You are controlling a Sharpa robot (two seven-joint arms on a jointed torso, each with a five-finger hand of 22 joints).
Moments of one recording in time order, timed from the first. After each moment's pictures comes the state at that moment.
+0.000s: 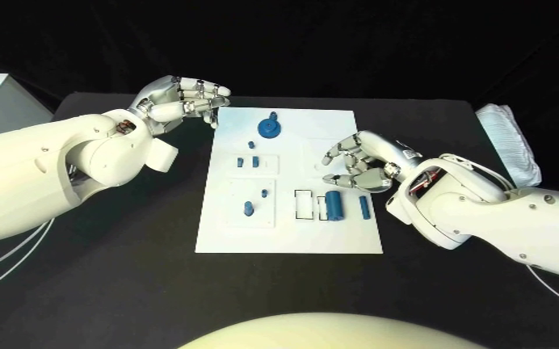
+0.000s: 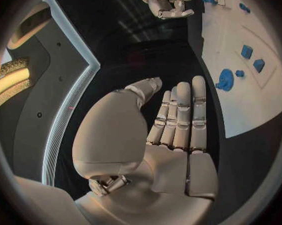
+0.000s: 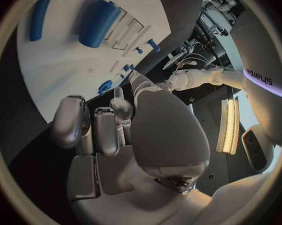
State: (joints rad) left arm 1.28 -0.96 -0.05 1.49 -0.23 -0.08 0.32; left_hand 1.37 -0.19 0.50 0.06 0.27 0.86 0.20 0.20 0.33 0.88 0.14 0.51 0.16 0.97 0.06 1.14 0.44 0.17 0.89 0.15 0.92 0.52; right arm 1.20 -1.04 -0.17 1.85 -1.25 -0.55 -0.11; right_hand 1.40 -0.19 0.17 0.28 0.21 0.97 0.12 0.20 0.39 1.30 0.05 1.24 1.03 1.46 -0.04 1.41 1.20 0.10 1.46 0.06 1.17 1.21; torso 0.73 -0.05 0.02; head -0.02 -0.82
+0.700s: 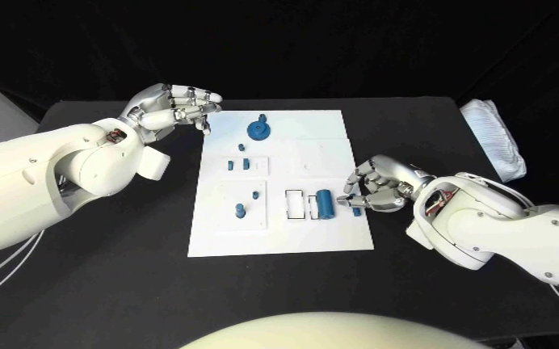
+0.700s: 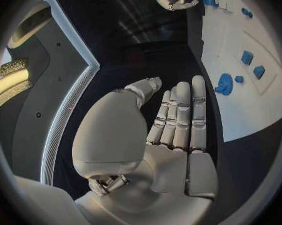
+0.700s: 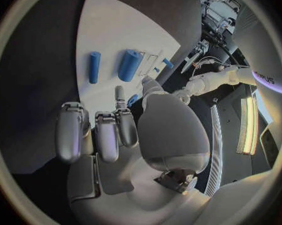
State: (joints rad) left arm 1.26 -0.96 -0.05 1.49 -0.23 -0.07 0.32; left_hand 1.37 -0.19 0.50 0.06 0.27 0.86 0.20 0.20 0.33 0.88 0.14 0.51 0.16 0.97 0.06 1.14 0.44 0.17 0.89 0.15 0.92 0.52; right arm 1.15 -1.14 -0.19 1.91 -1.24 -0.47 -0.30; right_hand 1.23 -0.14 0.00 0.29 0.28 0.97 0.11 0.31 0.42 1.44 0.03 1.45 1.31 1.47 -0.04 1.52 1.31 0.07 1.46 0.06 1.34 1.31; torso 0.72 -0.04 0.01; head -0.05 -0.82
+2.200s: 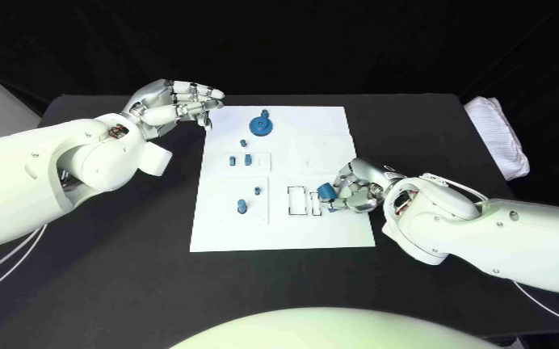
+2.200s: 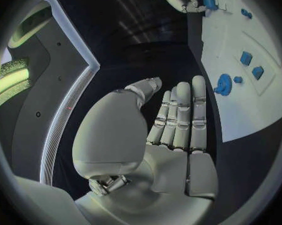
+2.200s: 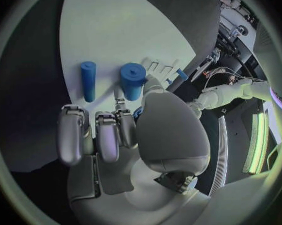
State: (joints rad) left arm 1.26 -0.97 -0.05 1.50 -0.23 -0.07 0.32; left_hand 1.37 -0.19 0.49 0.06 0.27 0.86 0.20 0.20 0.33 0.88 0.14 0.51 0.16 0.97 0.06 1.14 0.45 0.17 0.89 0.16 0.92 0.52; right arm 1.11 -0.97 -0.18 1.83 -1.38 -0.47 -0.51; right_hand 1.36 -0.17 0.00 0.34 0.35 0.99 0.08 0.39 0.40 1.45 0.01 1.44 1.31 1.47 -0.06 1.53 1.31 0.05 1.46 0.04 1.38 1.31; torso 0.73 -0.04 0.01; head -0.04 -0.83
